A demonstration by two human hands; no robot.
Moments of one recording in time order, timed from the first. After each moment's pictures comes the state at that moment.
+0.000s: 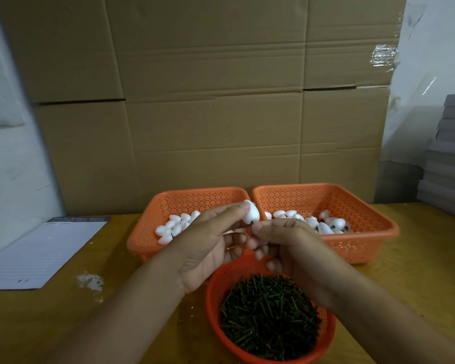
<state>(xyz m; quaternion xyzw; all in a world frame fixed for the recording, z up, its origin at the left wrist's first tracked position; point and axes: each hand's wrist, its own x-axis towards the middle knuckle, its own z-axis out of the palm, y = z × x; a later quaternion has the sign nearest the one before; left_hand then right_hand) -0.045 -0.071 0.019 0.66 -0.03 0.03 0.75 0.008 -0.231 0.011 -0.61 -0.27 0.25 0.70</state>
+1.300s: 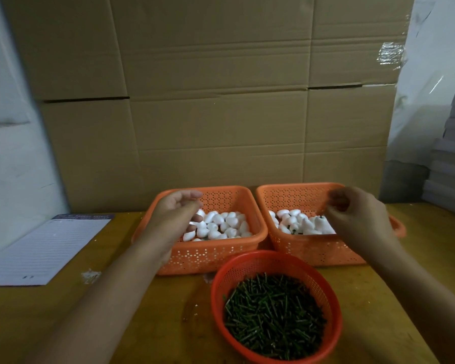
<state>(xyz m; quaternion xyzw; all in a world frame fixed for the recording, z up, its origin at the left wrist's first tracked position) -0.017 0.005 0.000 0.71 0.14 0.28 0.63 0.094 -0.283 0.003 -0.86 -0.17 -0.26 0.40</state>
